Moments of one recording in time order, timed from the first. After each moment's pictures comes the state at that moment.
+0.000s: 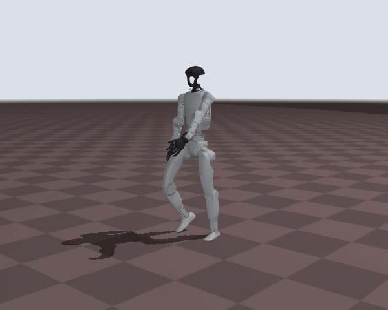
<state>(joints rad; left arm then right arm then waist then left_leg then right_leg) -0.79 0.26 -0.15 1.58 -0.21 -0.19 -0.16 -0.17 -0.22 0.14 1.65 0.12 -0.14 0.11 -0.05 0.07 0.09 0.21 0.09 0.29 -0.09 -0.21 -0.09 -0.44 -0.10 -0.14 1.07 0.04 0.05</state>
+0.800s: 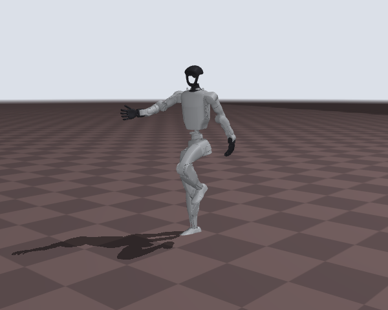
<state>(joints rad) 0.50 0.19 -0.42 1.61 -0.27 -0.18 -0.43 -1.14 -0.40 0.16 1.41 0.73 -0.29 -0.22 0.30 -0.18 0.12 -1.15 0.38 0.31 2.20 -0.47 0.16 0.13 -0.21 -0.02 -0.09 -0.06 0.10</state>
